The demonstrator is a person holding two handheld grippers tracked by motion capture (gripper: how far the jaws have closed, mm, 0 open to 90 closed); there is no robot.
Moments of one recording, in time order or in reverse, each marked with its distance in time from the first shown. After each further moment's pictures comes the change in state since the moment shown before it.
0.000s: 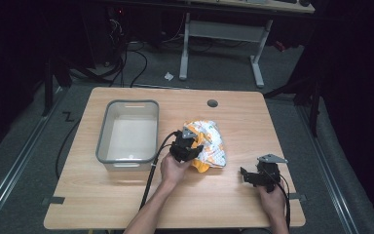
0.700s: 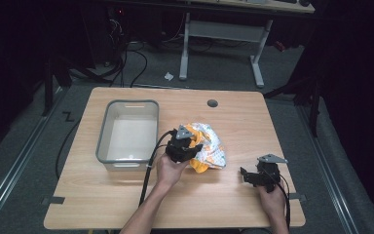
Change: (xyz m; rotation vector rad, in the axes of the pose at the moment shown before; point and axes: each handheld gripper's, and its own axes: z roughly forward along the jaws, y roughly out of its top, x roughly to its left) left arm -0.004 0.006 -0.030 -0.067 -0.043 0.027; right arm 0.000 0.000 0.000 0.000 -0.001 0.001
